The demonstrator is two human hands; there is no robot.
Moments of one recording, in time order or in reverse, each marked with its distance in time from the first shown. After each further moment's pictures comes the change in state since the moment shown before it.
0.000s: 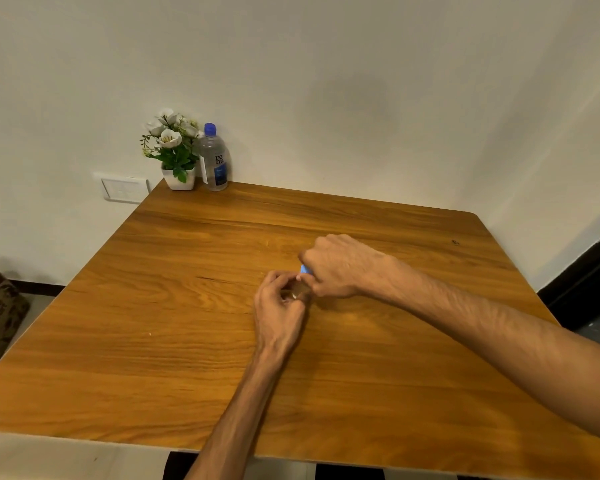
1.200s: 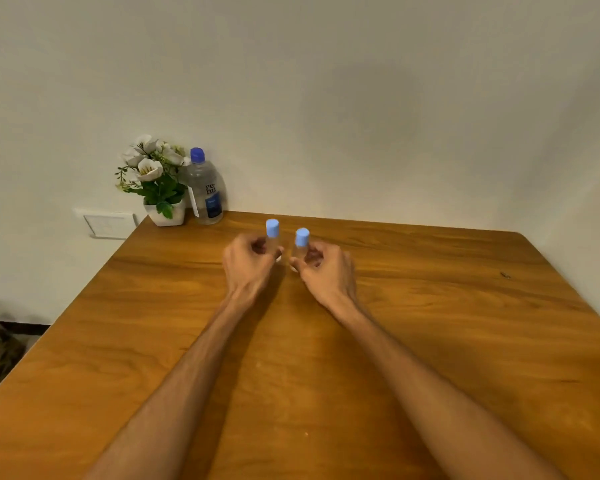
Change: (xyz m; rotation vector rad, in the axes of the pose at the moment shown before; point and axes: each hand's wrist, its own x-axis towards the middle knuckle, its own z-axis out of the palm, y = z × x) left_hand 0.202 -0.026 0.007 0.211 0.008 -0.032; right_hand 0.151 0.045 0.116 1.023 0.621 0.725
